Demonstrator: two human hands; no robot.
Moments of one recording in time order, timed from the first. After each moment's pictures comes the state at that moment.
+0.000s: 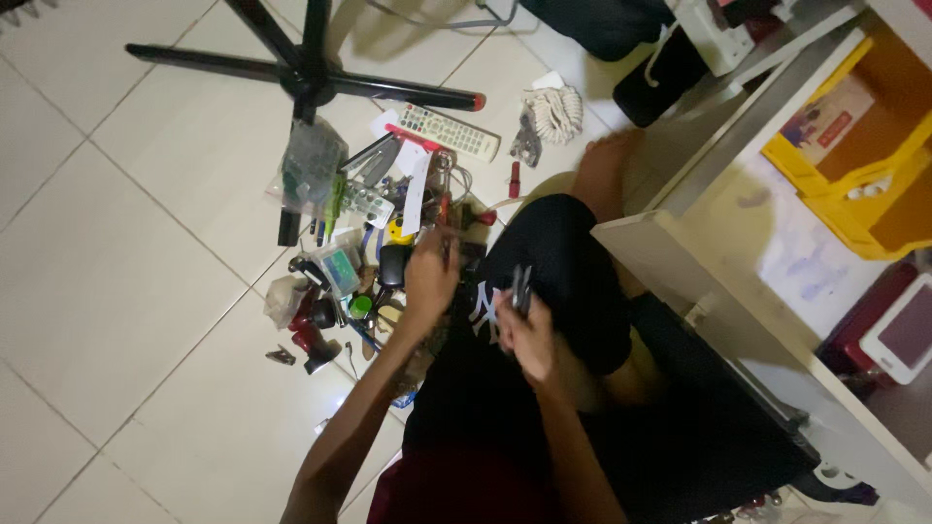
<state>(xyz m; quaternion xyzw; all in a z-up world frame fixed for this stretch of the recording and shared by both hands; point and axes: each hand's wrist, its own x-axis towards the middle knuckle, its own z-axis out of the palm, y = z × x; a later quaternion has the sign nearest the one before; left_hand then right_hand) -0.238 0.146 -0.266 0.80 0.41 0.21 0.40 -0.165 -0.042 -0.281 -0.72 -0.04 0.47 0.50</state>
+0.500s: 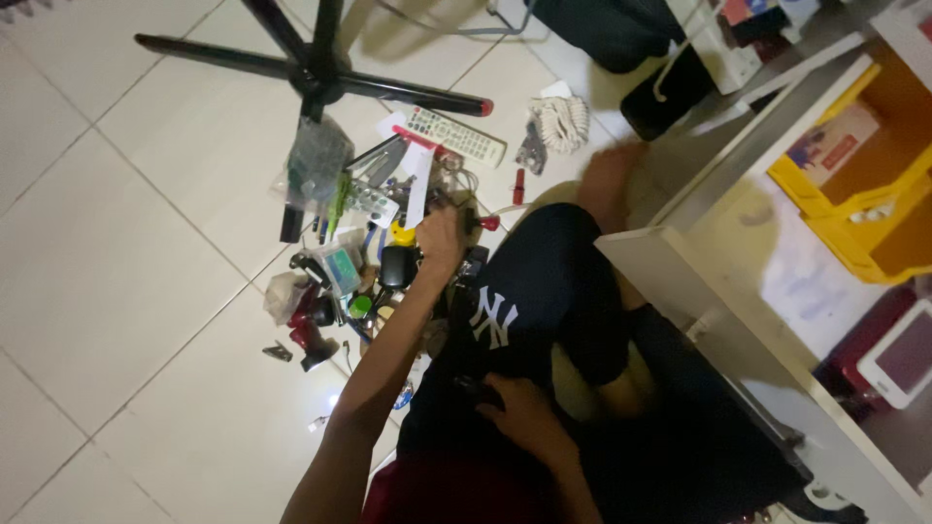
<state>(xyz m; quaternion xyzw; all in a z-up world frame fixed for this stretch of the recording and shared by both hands) -0.169 0.202 -0.438 0.87 0.47 0.00 0.13 -0.195 -0.069 -0.172 -0.75 -0.34 0.55 0.13</state>
